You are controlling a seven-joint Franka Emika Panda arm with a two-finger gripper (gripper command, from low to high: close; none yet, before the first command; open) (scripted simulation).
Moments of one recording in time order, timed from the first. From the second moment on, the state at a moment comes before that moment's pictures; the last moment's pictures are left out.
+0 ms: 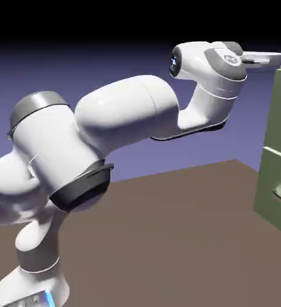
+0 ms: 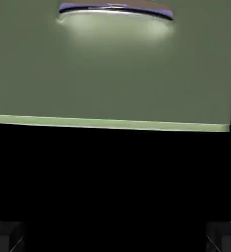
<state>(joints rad) 1.59 -0.93 -1.32 -1.77 -2.14 2.86 -1.37</state>
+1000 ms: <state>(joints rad) 2.35 -1.14 -1.86 -1.08 -2.77 2.92 -2.21</state>
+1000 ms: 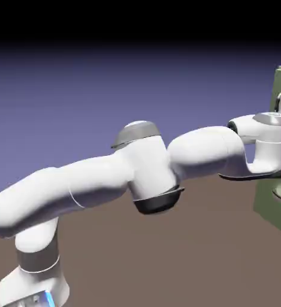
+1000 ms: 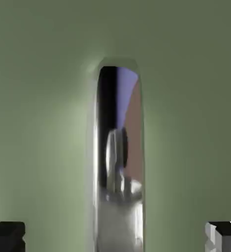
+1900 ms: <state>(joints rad) 1.58 -0.97 -1.46 -2.06 -2.90 2.63 -1.97</state>
